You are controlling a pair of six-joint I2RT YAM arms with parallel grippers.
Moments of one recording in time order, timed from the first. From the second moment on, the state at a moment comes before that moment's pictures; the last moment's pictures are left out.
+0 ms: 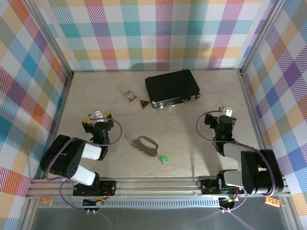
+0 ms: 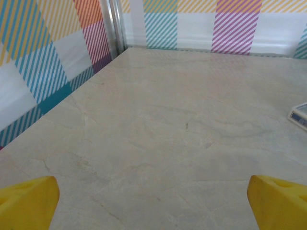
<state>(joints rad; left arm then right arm) -0.23 1.49 0.23 1.02 -0.64 -0.09 0.07 1.29 0.29 0.60 0.27 0.13</state>
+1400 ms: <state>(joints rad) -0.11 1.58 0.39 0.80 -0.36 -0.12 0.05 1.54 0.39 0.76 0.10 0.09</state>
